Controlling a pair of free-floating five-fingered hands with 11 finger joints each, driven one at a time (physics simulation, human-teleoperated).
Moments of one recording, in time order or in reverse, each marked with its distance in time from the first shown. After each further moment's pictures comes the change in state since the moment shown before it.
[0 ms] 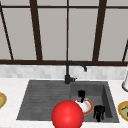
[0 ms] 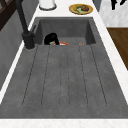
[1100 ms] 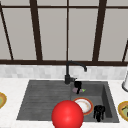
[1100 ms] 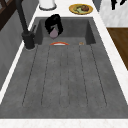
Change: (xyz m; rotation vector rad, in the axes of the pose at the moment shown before) left hand 0.104 0.137 0.042 0.006 0.001 0.000; right hand 0.000 0.000 0.000 0.000 0.000 0.000
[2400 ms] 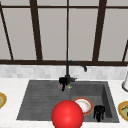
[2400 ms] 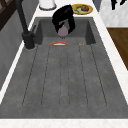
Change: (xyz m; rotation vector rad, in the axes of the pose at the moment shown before) left hand 0.120 0.066 0.136 0.003 -0.002 0.000; right hand 0.000 0.000 0.000 0.000 0.000 0.000
